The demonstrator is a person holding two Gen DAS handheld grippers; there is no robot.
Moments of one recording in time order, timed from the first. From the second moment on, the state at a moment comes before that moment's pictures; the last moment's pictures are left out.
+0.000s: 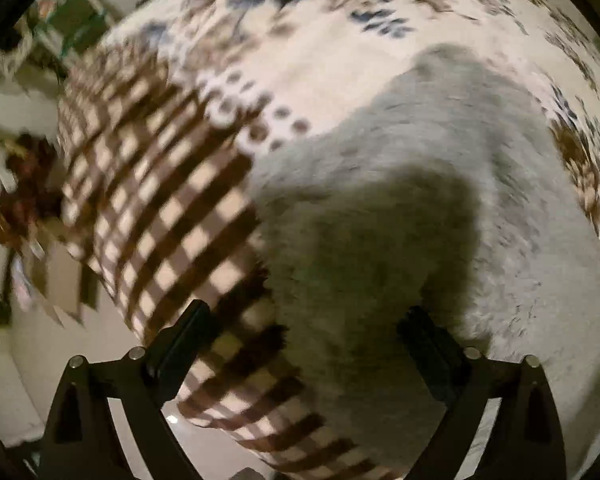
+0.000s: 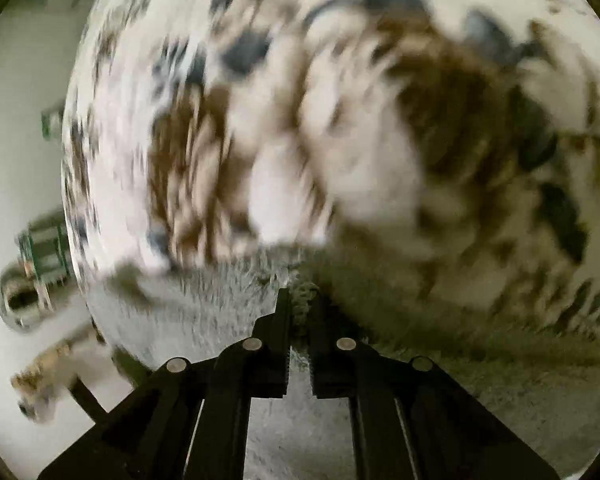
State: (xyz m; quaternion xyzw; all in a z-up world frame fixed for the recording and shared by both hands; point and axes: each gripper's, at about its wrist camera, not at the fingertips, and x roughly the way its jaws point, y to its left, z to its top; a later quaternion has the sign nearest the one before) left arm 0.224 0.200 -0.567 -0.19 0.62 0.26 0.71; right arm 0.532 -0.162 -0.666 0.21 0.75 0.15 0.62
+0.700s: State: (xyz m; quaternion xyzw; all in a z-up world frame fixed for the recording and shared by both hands) left arm 0.230 0.104 -0.490 -0.09 0.60 0.21 0.77; right arm 0.473 -0.249 -0.638 0.36 0.66 0.22 0.62
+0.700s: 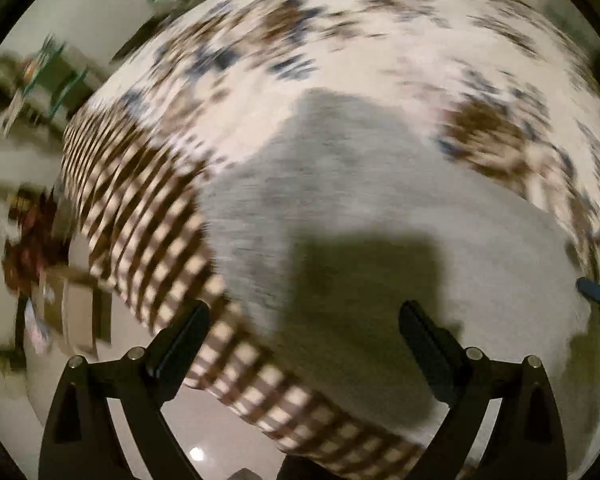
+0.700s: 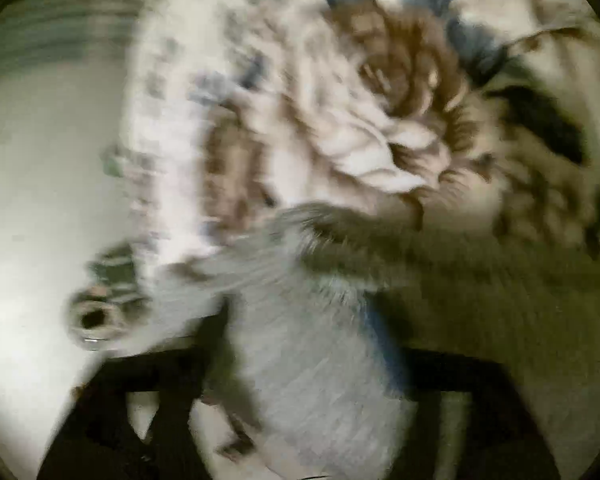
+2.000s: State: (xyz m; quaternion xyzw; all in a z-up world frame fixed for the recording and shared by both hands) left arm 0.203 -0.286 -0.518 0.14 0.65 -0.10 0.74; right arm 0.103 -0.675 -0.672 0.59 0.43 -0.21 0.65
